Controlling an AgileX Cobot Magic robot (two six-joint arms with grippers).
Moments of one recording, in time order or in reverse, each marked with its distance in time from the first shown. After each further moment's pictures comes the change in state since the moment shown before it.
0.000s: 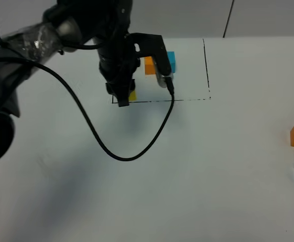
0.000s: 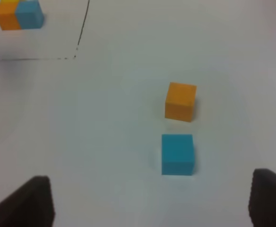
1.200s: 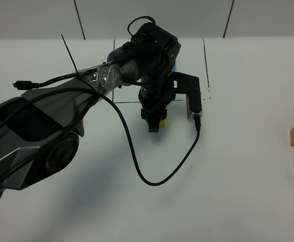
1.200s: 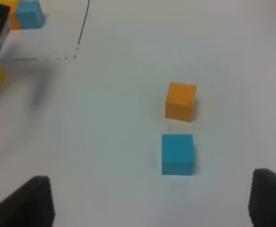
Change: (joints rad) left arm -0.100 0.276 -0.189 0.000 -0.007 0.052; right arm 0.000 0.000 0.000 0.000 0.000 0.000
